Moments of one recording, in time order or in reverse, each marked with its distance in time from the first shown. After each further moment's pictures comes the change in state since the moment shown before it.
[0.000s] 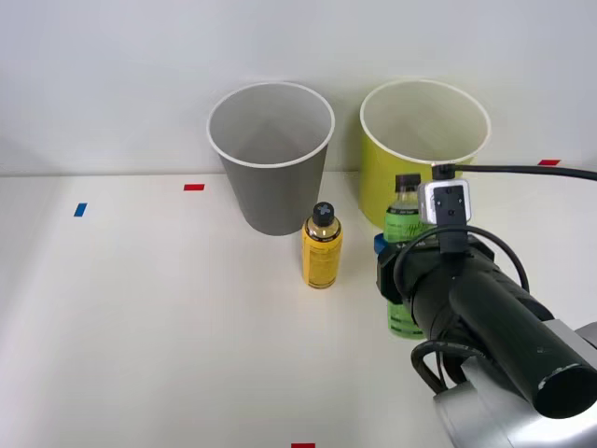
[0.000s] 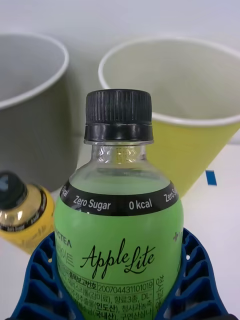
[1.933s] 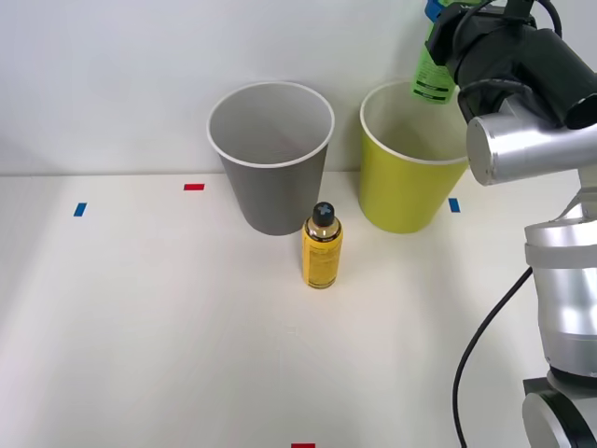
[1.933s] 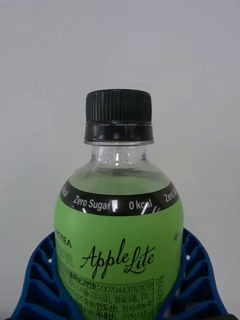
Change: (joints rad) arm -0.624 0.039 -0.555 0.789 -0.313 -0.693 0.094
